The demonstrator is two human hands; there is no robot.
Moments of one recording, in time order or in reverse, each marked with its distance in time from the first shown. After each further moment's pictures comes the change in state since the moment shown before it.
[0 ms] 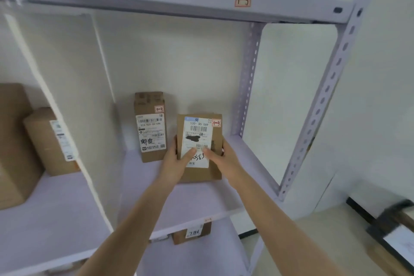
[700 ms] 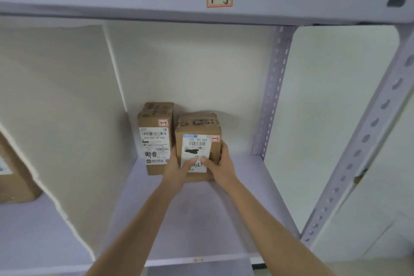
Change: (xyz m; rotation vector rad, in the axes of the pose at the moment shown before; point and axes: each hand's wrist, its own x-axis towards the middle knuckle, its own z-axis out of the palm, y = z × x) left_hand 0.059 -0.027 0.014 0.113 0.270 -0.039; right_hand 0.095 0.033 0.003 -0.056 -0.097 -0.112
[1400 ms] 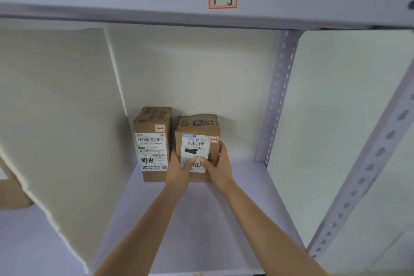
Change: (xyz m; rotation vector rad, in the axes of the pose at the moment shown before) left_hand 0.023 -0.010 0.011 0.055 0.136 0.022; right_hand 0.022 0.003 0.012 0.011 0.046 -0.058
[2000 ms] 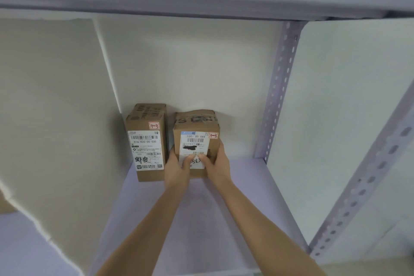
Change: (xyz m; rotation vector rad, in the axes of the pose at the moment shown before) left_hand 0.007 -0.011 0.010 0.089 0.106 -0.028; right_hand 0.004 0.011 0.007 -0.045 0.057 0.019
